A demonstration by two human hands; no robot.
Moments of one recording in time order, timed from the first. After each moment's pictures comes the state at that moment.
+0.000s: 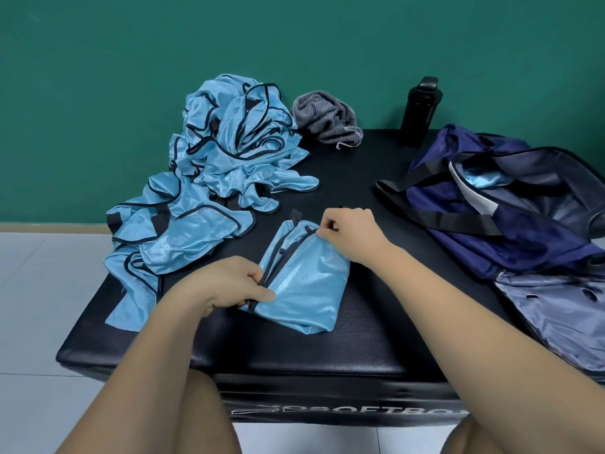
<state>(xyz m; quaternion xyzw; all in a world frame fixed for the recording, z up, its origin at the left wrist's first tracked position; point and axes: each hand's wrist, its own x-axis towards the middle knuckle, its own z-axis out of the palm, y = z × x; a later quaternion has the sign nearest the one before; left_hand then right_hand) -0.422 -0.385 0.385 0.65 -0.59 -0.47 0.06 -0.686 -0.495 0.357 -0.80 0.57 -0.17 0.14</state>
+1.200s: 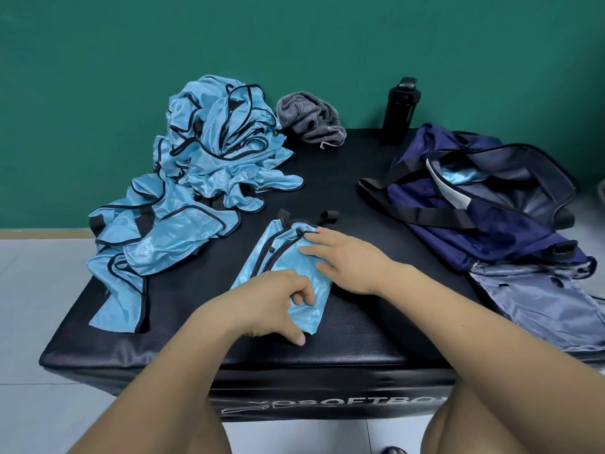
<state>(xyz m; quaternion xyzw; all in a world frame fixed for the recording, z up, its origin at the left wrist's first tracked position) -0.498 -0.360 0.380 0.52 -0.79 -0.33 -0.01 -0.725 -0.443 0.347 -0.90 0.42 -0.04 0.11</state>
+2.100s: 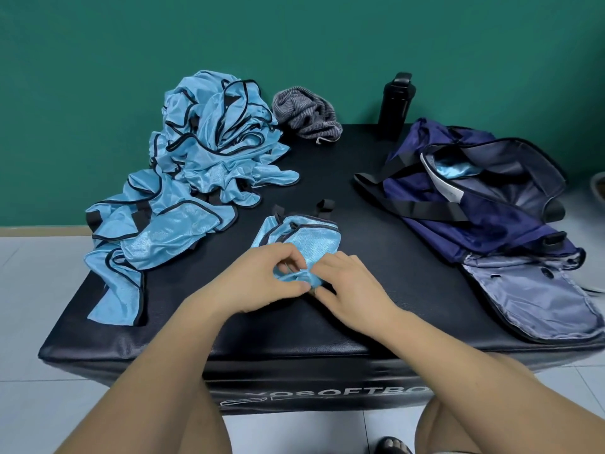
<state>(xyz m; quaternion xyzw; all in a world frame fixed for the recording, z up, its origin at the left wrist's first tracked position) -0.493 -0.363 0.390 0.52 -0.75 -0.36 0.20 -0.718 -0.363 0.338 -0.86 0.46 -0.19 0.11</state>
